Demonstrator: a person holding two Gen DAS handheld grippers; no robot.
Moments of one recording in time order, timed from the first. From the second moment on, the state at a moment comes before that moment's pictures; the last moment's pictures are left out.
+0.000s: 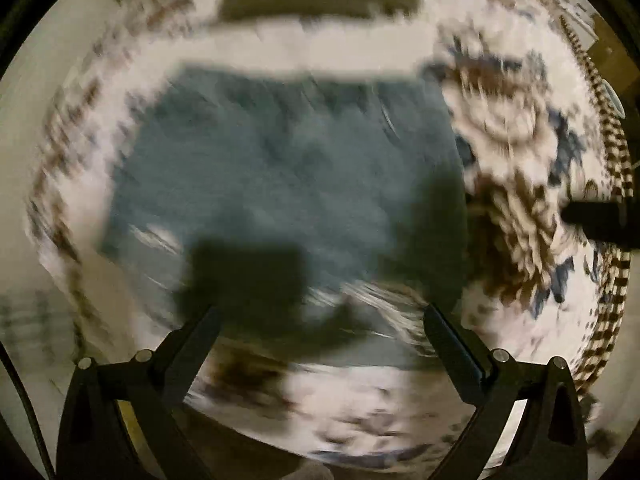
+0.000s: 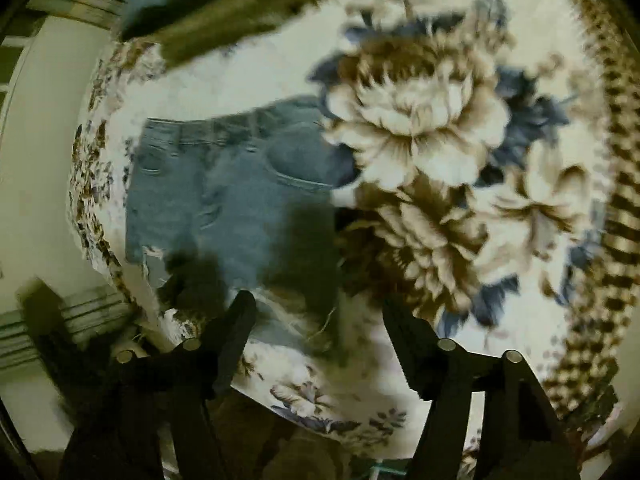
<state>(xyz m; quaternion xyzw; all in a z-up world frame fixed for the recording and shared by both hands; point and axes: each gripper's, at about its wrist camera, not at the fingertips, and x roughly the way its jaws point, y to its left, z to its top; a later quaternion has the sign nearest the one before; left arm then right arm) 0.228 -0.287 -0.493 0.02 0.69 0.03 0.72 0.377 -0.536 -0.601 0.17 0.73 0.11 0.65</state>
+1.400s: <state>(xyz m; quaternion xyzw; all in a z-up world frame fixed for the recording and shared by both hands) 0.218 -0.103 -0.425 -0.11 0.58 0.01 0.81 0.501 -0.280 -0.586 0.20 0.68 0.23 0.67</state>
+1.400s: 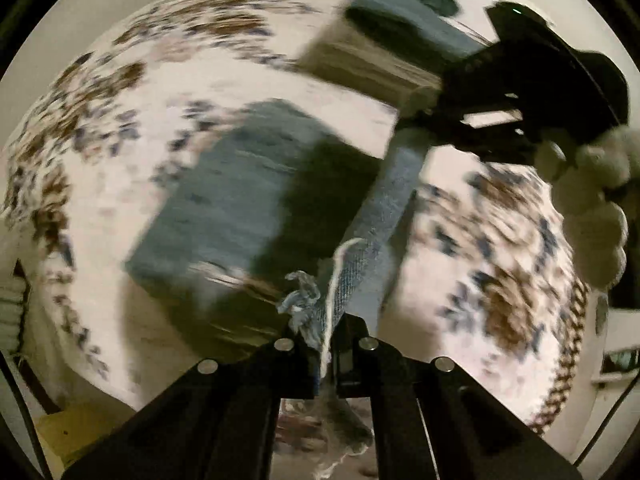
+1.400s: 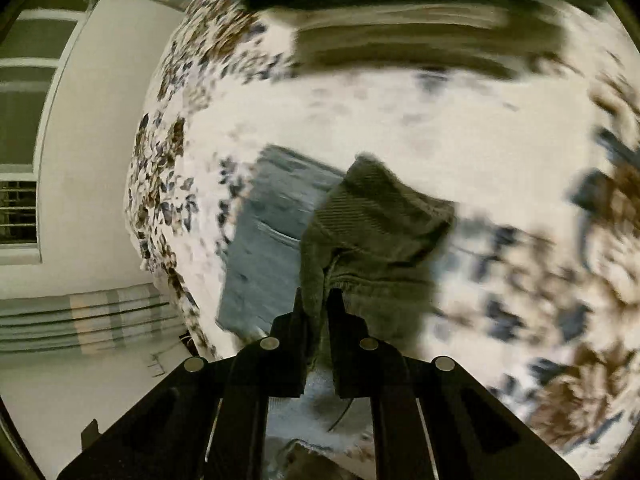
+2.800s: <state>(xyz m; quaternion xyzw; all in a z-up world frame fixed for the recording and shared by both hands) 0.165 -0.001 -0.612 -0.59 0.54 0.15 0.58 0.507 -0.264 -0.712 0.21 0.67 0.28 0.65</state>
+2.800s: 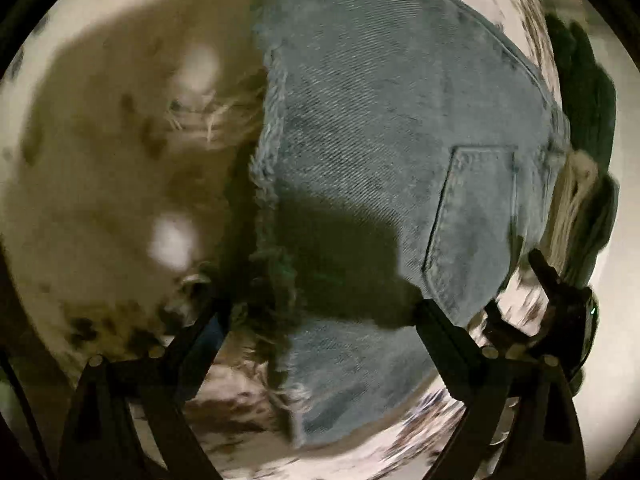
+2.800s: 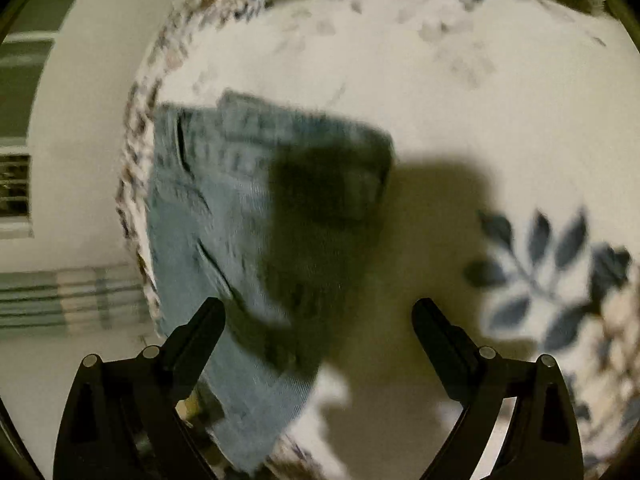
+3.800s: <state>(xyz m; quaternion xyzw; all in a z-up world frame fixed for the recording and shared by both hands) 0.111 0.027 -0.550 -0.62 0.49 0.20 0.58 0.414 -0.286 -0.724 0.31 0.67 0.24 0.63</state>
